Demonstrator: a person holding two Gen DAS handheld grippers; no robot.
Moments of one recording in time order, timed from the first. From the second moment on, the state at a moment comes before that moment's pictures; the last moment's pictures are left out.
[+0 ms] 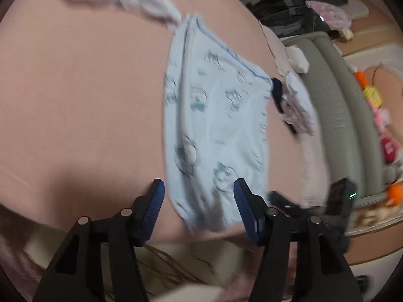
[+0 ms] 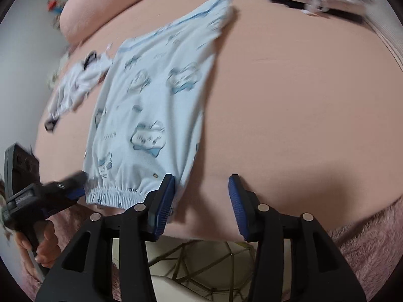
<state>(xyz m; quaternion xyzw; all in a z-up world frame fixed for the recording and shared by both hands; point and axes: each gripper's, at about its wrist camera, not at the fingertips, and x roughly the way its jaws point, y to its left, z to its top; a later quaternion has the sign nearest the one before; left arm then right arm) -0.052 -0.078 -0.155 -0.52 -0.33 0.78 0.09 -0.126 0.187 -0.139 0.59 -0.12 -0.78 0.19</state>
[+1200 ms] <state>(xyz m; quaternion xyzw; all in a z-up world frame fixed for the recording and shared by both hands) -0.068 -0.065 -0.161 -0.53 -0.33 0.78 0.10 -0.124 0.173 -0.122 0.55 -0.10 -0.80 0.20</state>
